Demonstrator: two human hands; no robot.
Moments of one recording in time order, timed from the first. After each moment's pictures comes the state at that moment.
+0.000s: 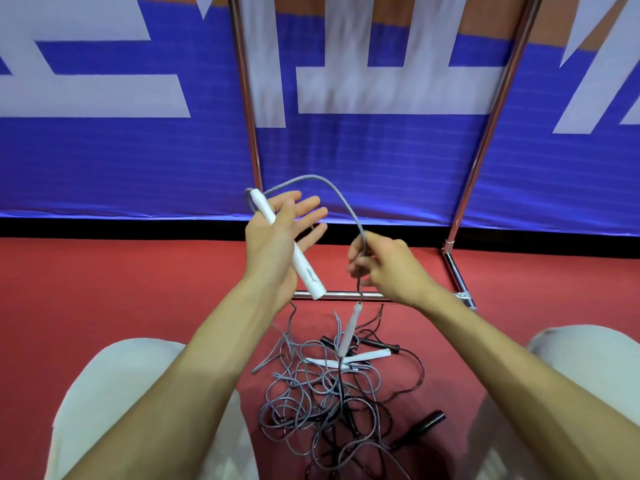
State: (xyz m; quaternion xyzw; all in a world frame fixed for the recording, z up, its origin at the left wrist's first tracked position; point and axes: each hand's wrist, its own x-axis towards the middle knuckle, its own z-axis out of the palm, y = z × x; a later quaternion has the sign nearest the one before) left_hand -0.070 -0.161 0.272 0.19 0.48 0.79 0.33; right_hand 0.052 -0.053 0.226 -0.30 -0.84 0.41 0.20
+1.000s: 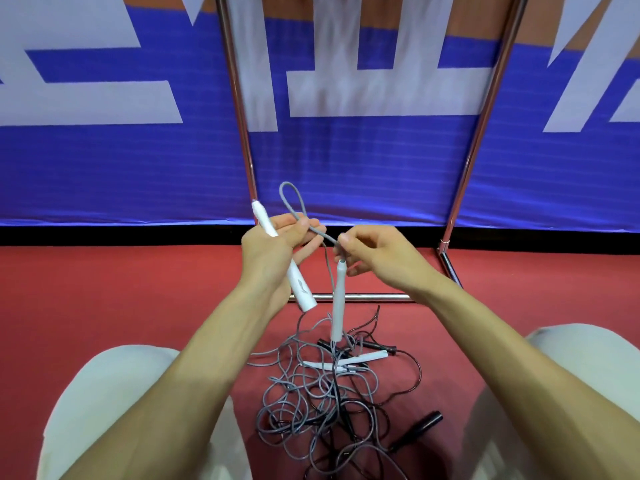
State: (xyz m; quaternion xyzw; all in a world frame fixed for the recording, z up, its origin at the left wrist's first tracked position) left_hand -0.063 -0.158 0.269 0.16 0.50 0.77 0.35; right_hand 0.057 -0.054 0.250 -0.25 -0.77 0.55 0.21
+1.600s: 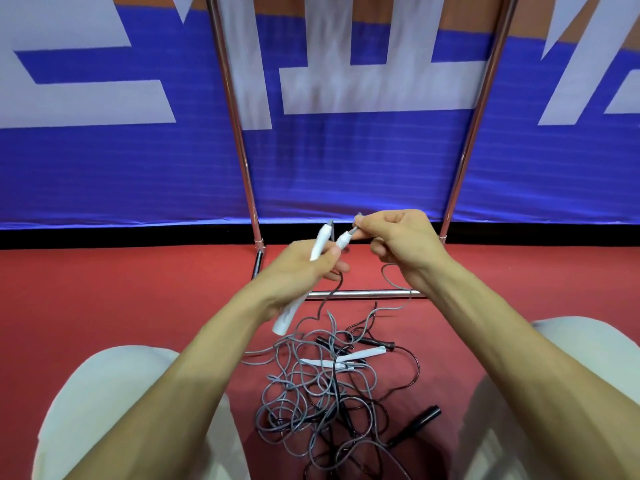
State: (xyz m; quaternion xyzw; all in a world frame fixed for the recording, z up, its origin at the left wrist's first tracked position) left_hand -0.060 -0.159 0.254 0.45 0.68 0.43 0.39; right_hand 0.066 -0.045 0.263 -0.35 -0.62 0.63 0.32
